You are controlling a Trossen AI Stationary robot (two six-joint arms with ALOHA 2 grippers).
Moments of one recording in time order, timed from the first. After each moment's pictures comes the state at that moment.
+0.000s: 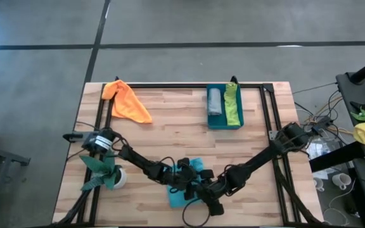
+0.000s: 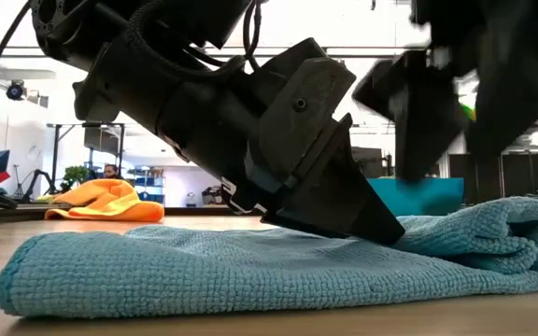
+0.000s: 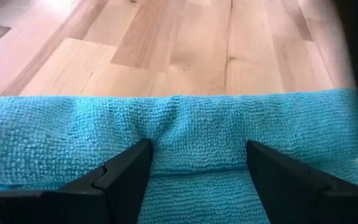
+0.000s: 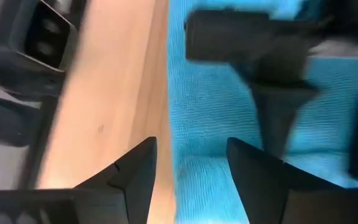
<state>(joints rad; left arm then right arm) -0.42 2.16 1.17 0.37 -0.38 -0.45 0.57 1.89 1.27 -0.40 0.05 0.38</state>
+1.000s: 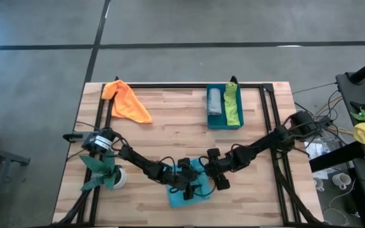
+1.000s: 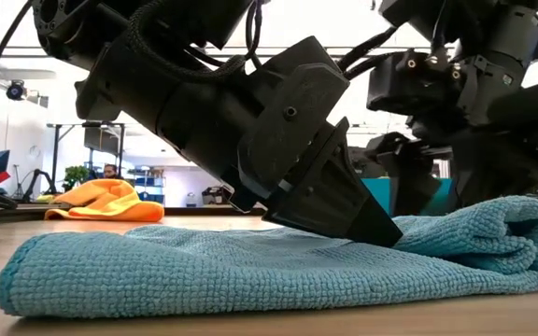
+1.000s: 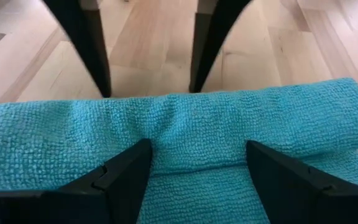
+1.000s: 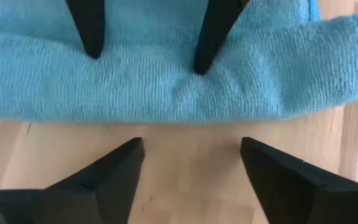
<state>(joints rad) -0.42 2.16 1.18 0.36 -0.36 -0.40 0.40 1.77 0.86 -0.17 0.08 0.14</state>
